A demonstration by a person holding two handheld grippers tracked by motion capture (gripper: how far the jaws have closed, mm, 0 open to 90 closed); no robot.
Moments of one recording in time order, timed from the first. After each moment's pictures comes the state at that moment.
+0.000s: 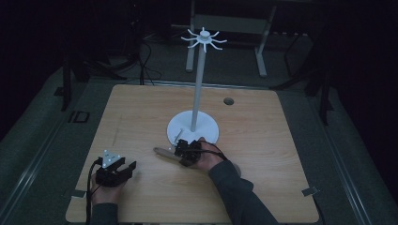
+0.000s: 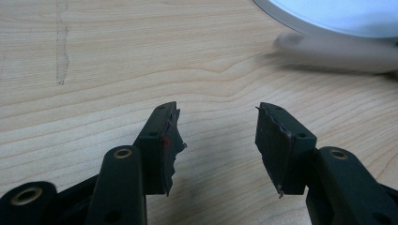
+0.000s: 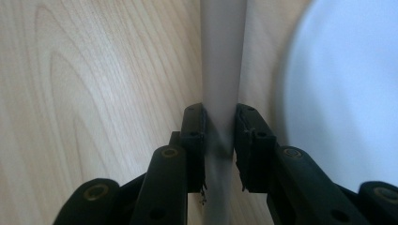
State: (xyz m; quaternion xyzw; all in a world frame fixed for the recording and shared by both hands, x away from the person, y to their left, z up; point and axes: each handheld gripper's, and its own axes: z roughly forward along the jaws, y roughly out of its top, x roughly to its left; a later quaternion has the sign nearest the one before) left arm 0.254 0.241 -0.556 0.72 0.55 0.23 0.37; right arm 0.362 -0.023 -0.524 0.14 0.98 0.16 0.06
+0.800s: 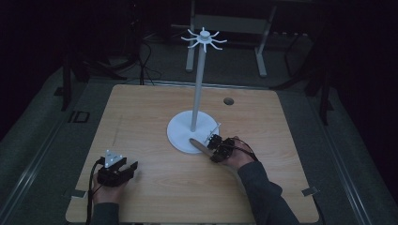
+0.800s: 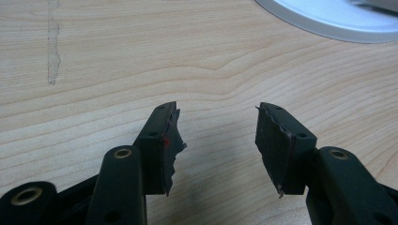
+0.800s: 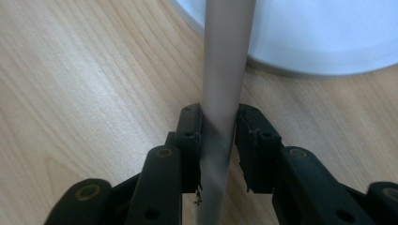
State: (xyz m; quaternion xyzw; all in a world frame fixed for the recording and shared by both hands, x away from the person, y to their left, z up) left arm 0.256 0.236 -0.557 0.72 0.54 0.23 0.36; right arm 0.382 -0.123 -0.527 0.26 0.96 0.13 0.06
